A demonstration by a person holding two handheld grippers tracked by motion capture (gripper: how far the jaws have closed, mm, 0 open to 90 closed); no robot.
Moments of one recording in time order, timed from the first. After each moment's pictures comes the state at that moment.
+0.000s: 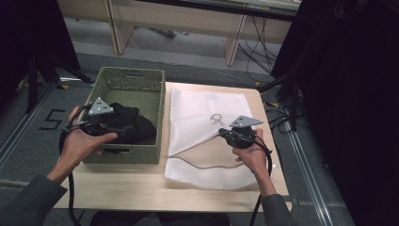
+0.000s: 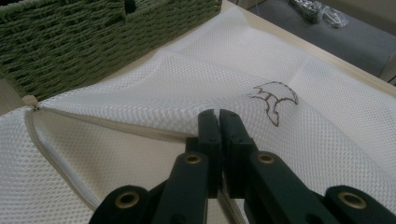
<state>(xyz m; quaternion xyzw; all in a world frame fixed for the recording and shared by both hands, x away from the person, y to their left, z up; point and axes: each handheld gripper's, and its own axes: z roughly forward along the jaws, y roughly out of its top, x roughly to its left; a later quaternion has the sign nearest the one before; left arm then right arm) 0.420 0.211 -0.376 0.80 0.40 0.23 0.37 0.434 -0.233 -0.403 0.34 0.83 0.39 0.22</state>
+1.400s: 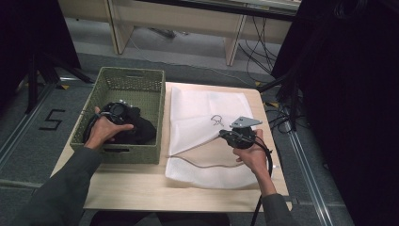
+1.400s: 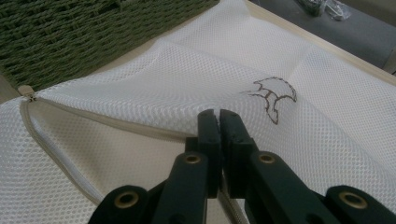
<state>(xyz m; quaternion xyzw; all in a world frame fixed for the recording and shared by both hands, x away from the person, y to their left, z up) 0.526 0.199 -0.473 0.82 0.49 0.12 0.25 0.436 -0.235 -0.410 0.34 0.83 0.38 0.22</state>
